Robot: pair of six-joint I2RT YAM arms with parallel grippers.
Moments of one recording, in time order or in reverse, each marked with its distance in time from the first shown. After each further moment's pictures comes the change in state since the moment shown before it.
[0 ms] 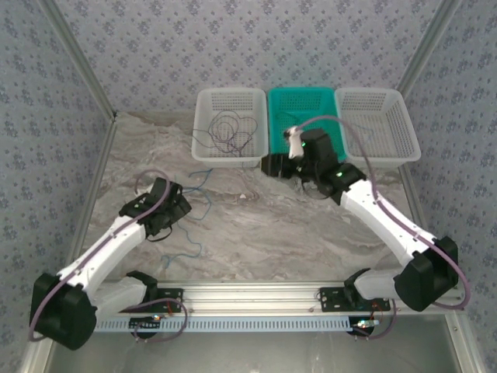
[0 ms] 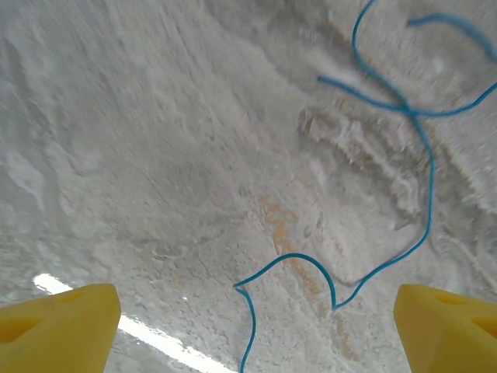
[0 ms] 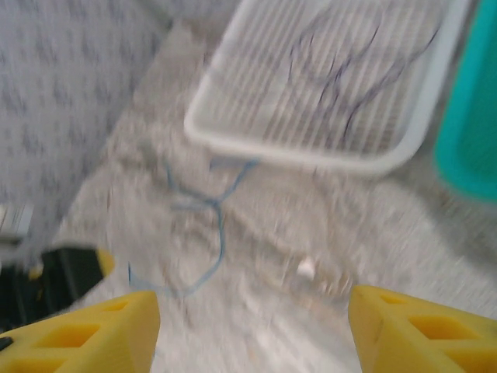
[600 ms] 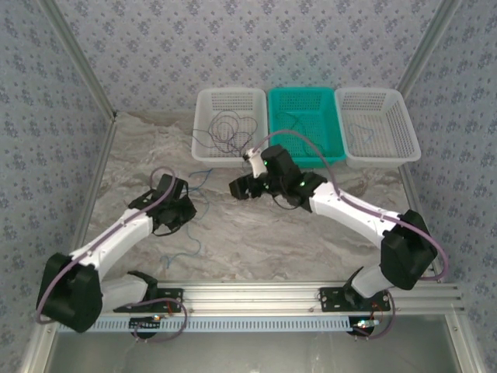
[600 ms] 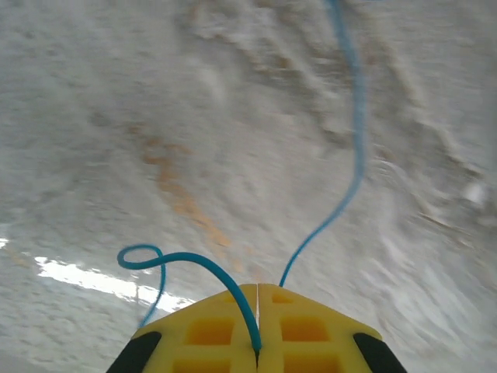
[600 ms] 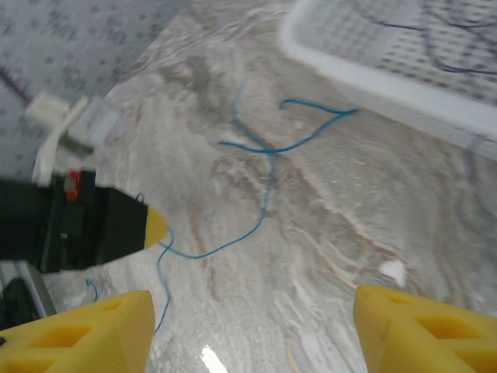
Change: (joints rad) left arm 0.000 0.064 -0.009 0.153 0.291 0.040; right arm 0.222 0.169 -0.034 0.203 0.014 -0.132
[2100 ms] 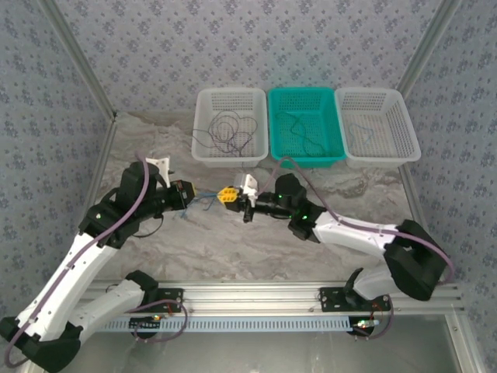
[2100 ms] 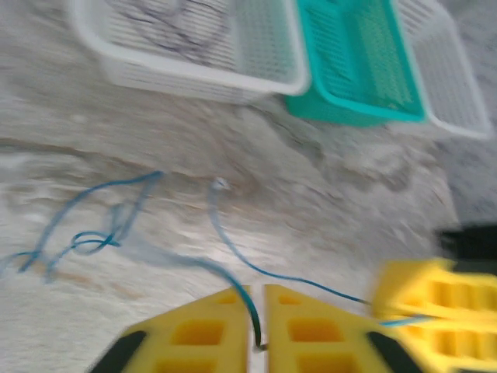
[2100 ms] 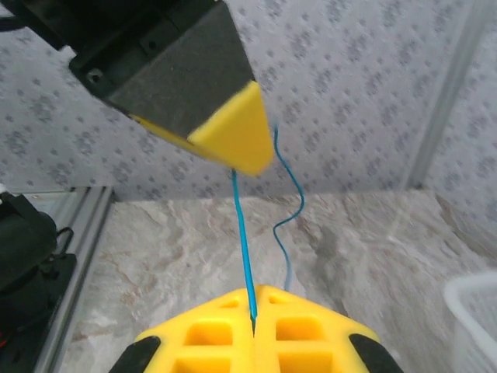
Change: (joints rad) left arm -0.105 -0.298 0.355 -0.245 -0.018 0.314; right arm 0.080 -0.143 -0.369 0.771 -0.211 -0.412
